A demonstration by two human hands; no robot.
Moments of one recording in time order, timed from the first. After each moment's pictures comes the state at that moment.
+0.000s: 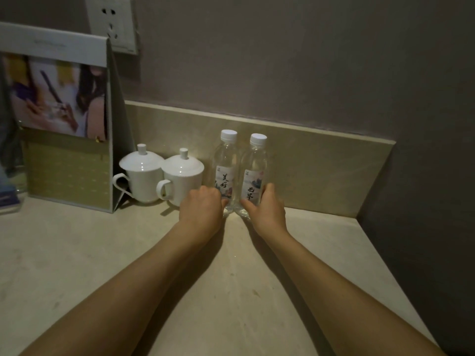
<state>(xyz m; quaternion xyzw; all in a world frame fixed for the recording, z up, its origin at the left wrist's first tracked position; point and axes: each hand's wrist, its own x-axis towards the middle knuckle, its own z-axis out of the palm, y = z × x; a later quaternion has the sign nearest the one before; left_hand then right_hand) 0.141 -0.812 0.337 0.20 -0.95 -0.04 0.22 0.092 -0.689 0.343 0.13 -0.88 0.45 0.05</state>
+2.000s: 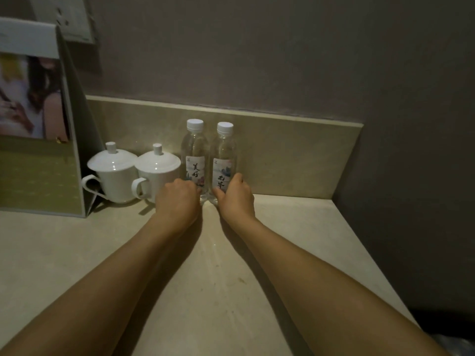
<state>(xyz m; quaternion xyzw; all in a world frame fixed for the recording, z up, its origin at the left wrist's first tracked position) 0.135 -0.822 0.341 0.19 -0.96 -0.01 0.18 0.095 -0.714 0.343 0.11 -0.90 0.41 0.05</state>
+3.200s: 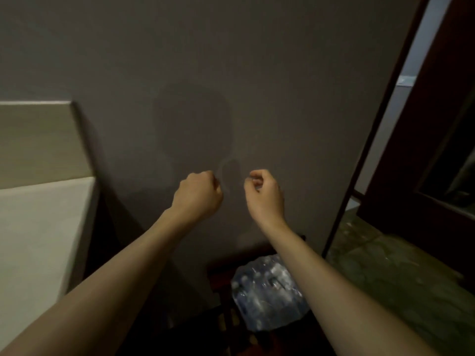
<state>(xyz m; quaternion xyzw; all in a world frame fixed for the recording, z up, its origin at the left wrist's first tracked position) 0.161 -0.229 0.376 -0.07 -0.96 -0.24 0.14 0.174 -0.094 0.350 -0.06 -0.82 0.51 0.27</state>
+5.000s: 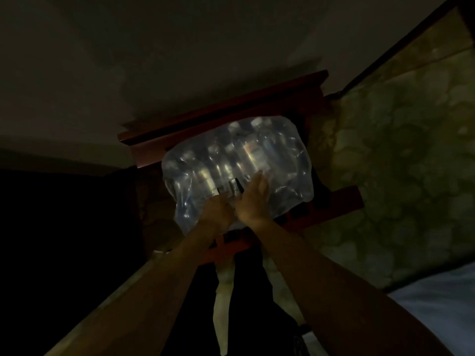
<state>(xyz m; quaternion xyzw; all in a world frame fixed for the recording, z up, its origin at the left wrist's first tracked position) 0.006 0.044 -0.116 0.12 -0.84 -0.30 -0.44 0.008 0.138 -0.148 -0.25 -0.84 0.34 -0.34</state>
